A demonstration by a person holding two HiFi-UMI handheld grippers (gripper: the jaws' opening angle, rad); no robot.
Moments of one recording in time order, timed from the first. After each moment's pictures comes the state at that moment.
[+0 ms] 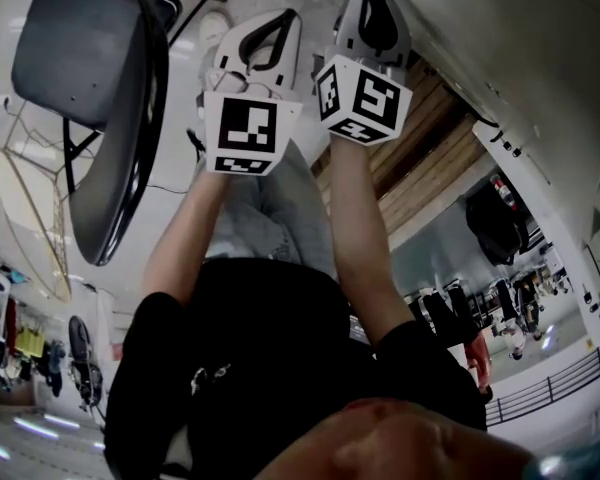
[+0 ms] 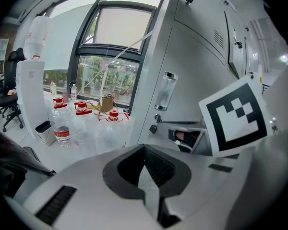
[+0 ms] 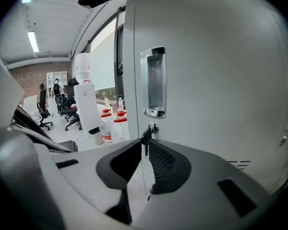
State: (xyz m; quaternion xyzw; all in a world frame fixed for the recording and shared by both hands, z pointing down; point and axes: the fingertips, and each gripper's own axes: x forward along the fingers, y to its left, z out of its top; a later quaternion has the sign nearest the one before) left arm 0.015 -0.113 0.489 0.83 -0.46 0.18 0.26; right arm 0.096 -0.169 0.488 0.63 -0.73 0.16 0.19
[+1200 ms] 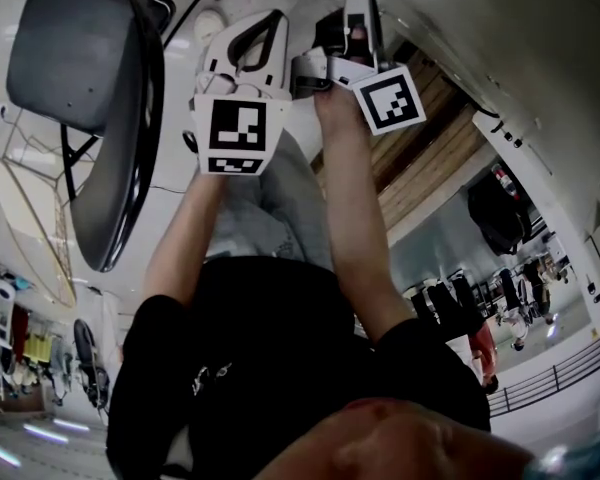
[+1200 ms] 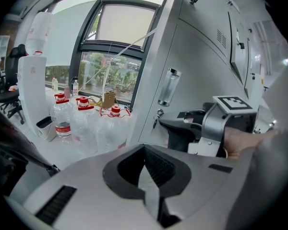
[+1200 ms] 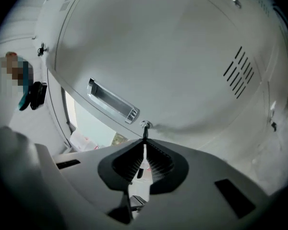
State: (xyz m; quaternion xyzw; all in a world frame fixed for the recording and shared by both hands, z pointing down) left arm 0.005 -0.107 0.502 0.82 -0.46 0.18 0.28; right arm 0.102 -0.171 0.487 0.56 -0.67 0.44 -0.20
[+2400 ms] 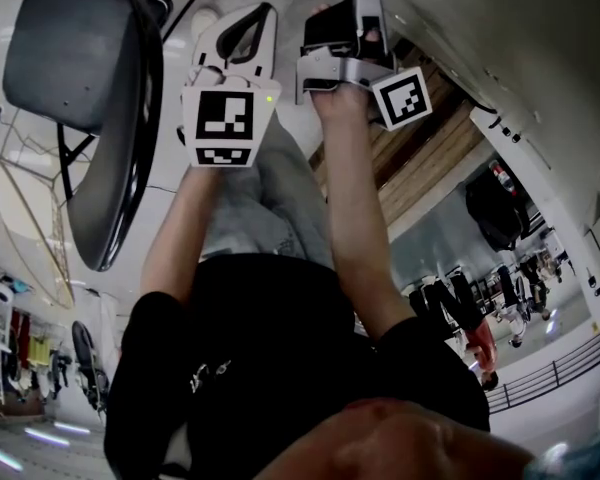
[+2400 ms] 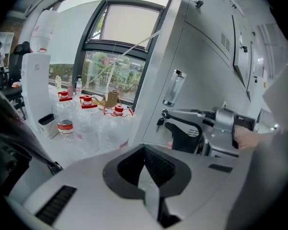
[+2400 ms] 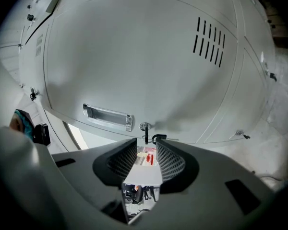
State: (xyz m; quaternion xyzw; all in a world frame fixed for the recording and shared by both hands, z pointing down) left arm -0.007 -0.108 0.507 0.81 -0.47 0.18 0.29; right arm 0.108 -0.165 0.487 0.50 -0.59 0.53 -0.34
